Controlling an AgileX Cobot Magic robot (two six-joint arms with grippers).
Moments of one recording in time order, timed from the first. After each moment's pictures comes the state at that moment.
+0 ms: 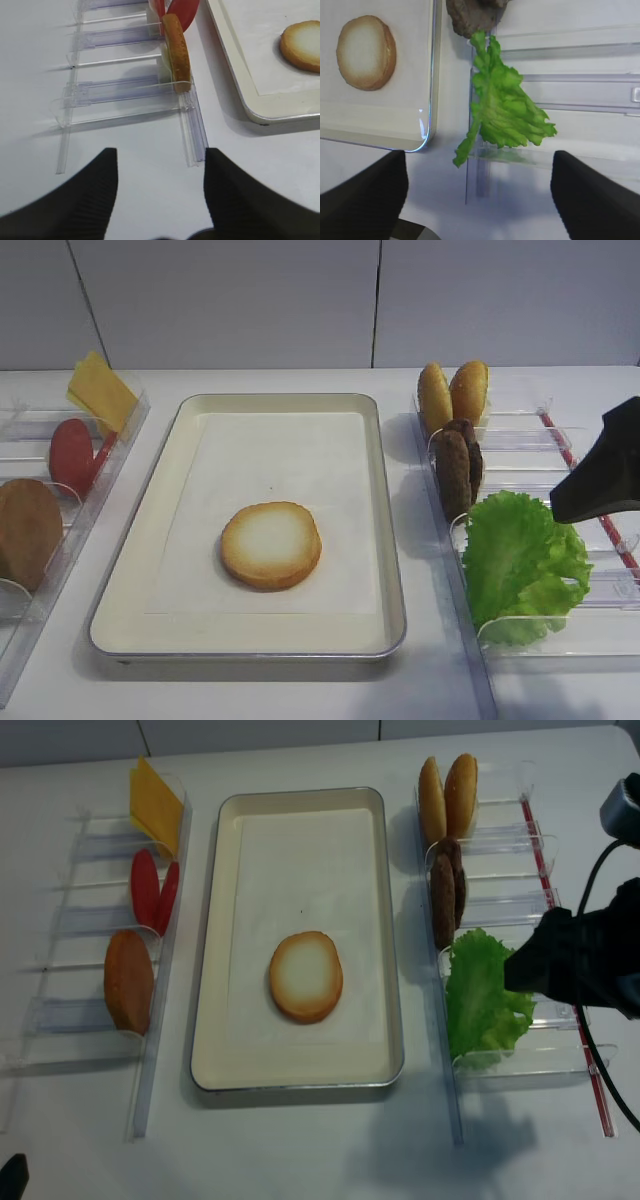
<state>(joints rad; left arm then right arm) -0.13 -0.02 -0.49 0.10 1.19 -0.04 0.04 1.04 -0.76 0.55 1.03 -0.14</state>
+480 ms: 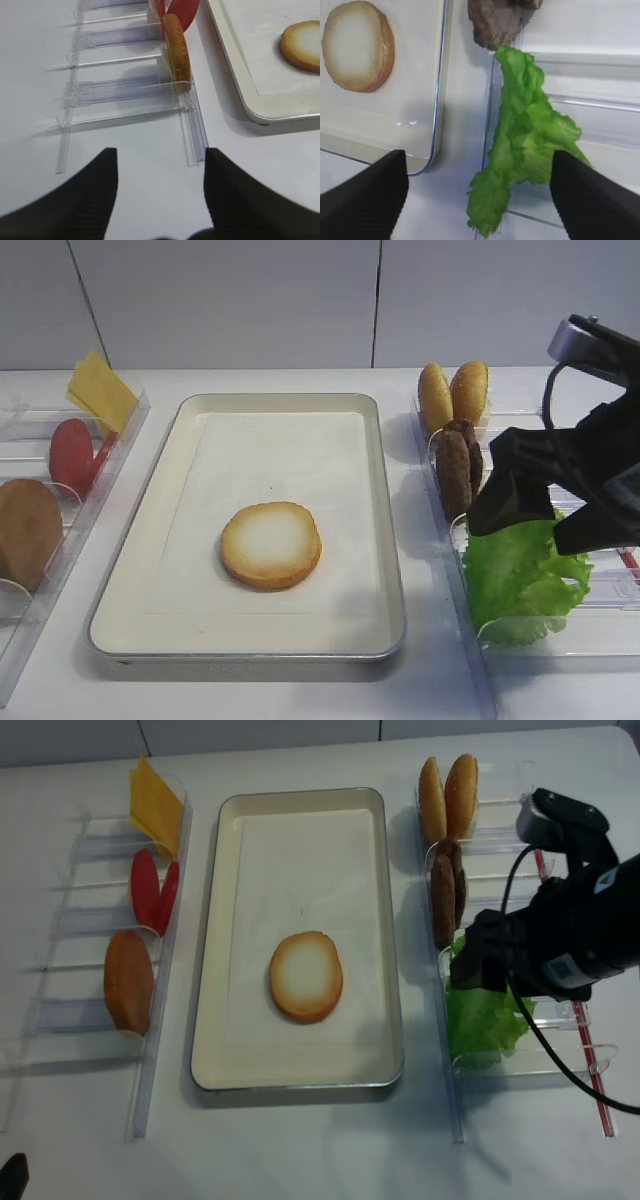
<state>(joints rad) -0.13 -0.02 -0.49 0.10 1.19 -0.04 0.21 1.26 -0.78 0.55 0.86 -0.13</state>
